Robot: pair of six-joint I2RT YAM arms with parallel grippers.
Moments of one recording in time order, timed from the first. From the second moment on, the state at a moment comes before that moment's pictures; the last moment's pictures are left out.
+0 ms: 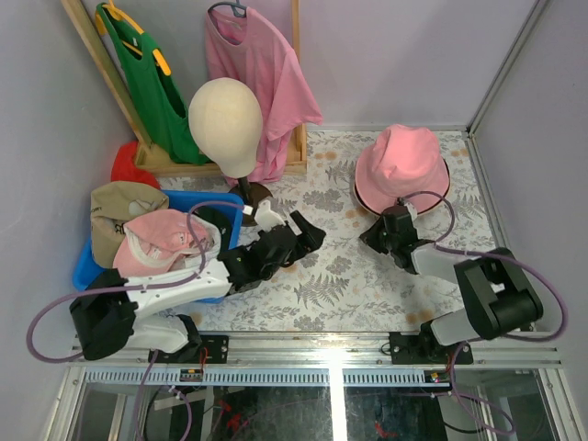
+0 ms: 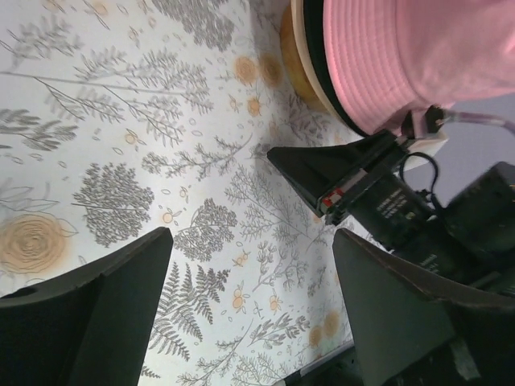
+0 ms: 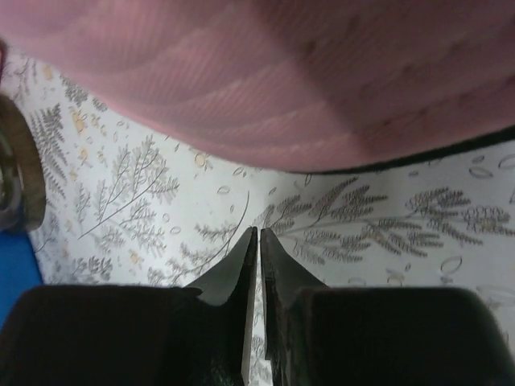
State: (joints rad) left arm -1.00 1.32 0.74 0.06 -0.43 -1.19; right arm 0.36 1.41 0.48 0.22 0.01 0.89
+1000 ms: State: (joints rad) left arm -1.01 1.07 0.67 -0.13 -0.64 -1.13; right arm 0.17 1.81 0.79 0.34 0.18 0.85
